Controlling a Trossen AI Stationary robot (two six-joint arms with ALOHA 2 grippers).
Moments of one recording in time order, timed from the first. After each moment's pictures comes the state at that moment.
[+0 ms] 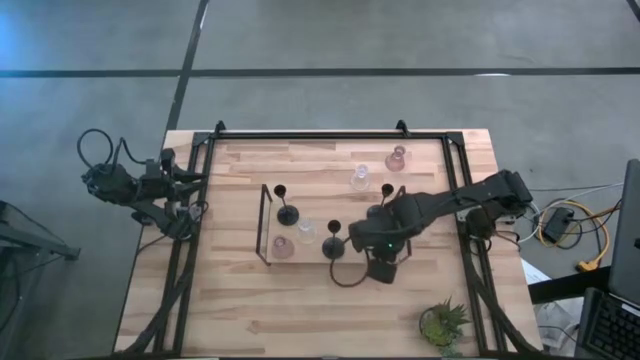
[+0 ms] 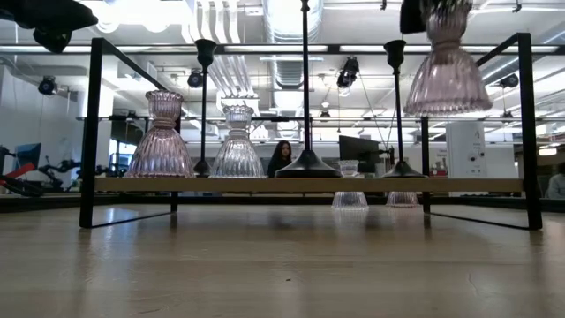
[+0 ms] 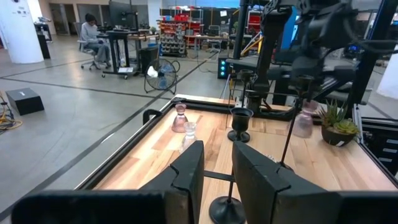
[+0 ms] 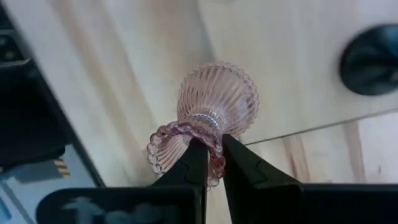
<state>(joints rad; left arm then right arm) -0.46 0.04 0.68 -0.77 -0.70 -0.10 0.28 1.73 1.68 -1.38 -0.13 0.64</state>
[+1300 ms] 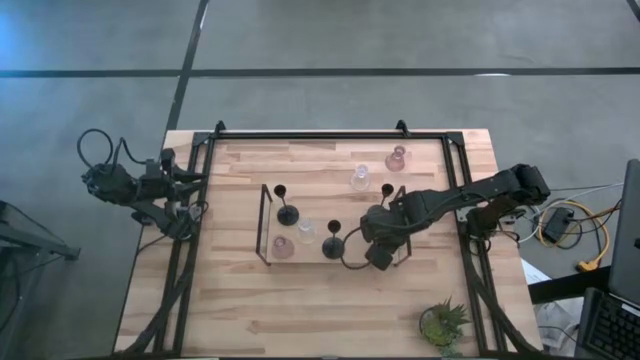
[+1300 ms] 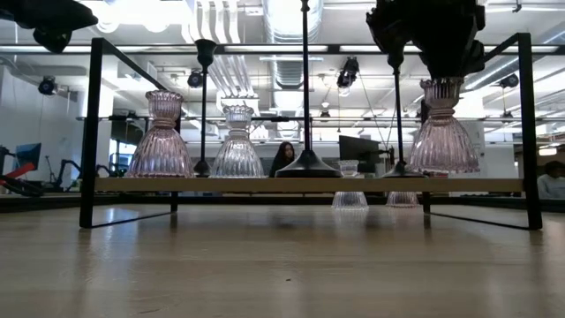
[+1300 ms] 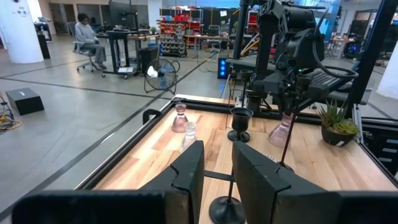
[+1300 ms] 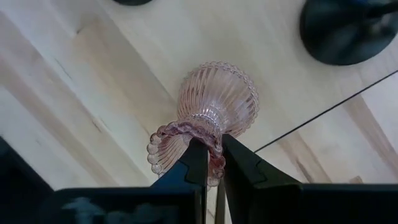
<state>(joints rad) -0.46 0.04 0.68 -0.77 -0.70 -0.10 0.21 1.58 1.30 -1.12 -0.06 0.91</state>
